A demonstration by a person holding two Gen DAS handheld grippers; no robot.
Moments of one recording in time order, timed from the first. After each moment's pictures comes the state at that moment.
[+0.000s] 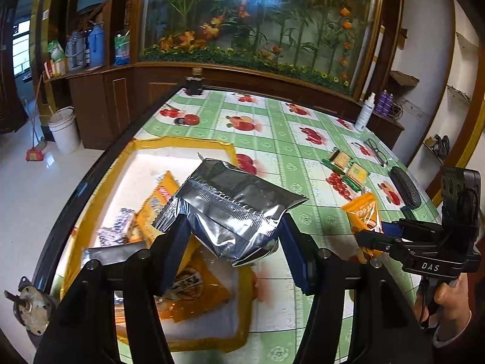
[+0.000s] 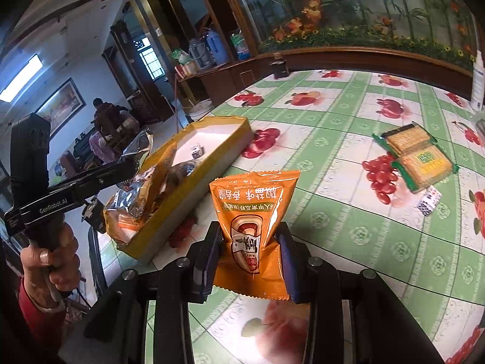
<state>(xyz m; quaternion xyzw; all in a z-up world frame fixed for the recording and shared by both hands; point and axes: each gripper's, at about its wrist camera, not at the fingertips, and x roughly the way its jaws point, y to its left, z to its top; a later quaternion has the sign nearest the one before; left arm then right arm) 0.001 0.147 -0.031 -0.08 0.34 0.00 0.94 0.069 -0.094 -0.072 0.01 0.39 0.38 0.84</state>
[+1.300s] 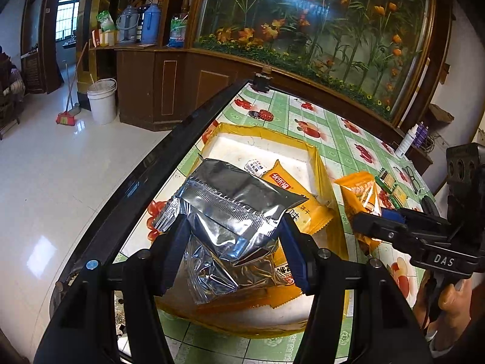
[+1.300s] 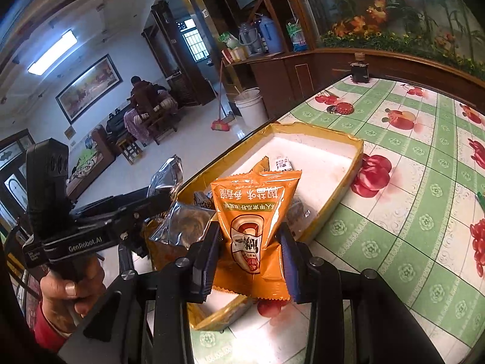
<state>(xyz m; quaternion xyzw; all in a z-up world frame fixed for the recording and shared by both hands) -0.022 0.239 -0.055 -0.15 0.35 0.08 0.92 0.067 0.053 -0.058 -0.02 0.38 0.47 0.80</state>
